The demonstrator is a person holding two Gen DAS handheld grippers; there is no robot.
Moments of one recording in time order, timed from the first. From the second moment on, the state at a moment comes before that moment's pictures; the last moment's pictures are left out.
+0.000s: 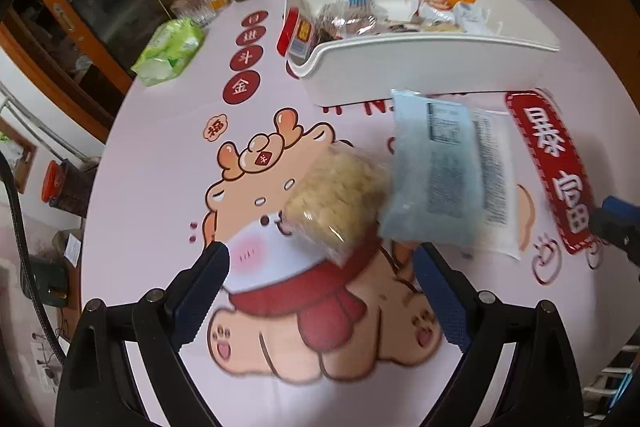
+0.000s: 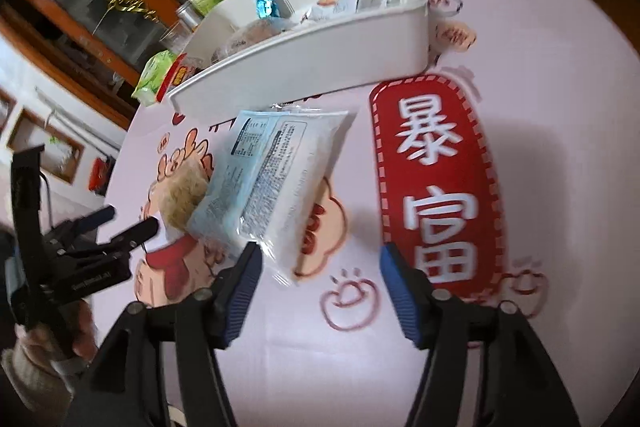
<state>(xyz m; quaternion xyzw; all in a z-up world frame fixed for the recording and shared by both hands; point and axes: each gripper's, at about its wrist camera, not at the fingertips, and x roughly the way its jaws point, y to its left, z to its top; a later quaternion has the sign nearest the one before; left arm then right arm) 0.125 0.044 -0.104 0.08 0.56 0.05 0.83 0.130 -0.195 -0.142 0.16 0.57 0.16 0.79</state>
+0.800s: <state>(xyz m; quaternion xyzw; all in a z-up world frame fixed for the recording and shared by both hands) 0.200 0.081 -0.187 0.08 0.63 -0.09 0.77 0.189 -0.078 -0.184 0.04 0.58 0.08 0.81</state>
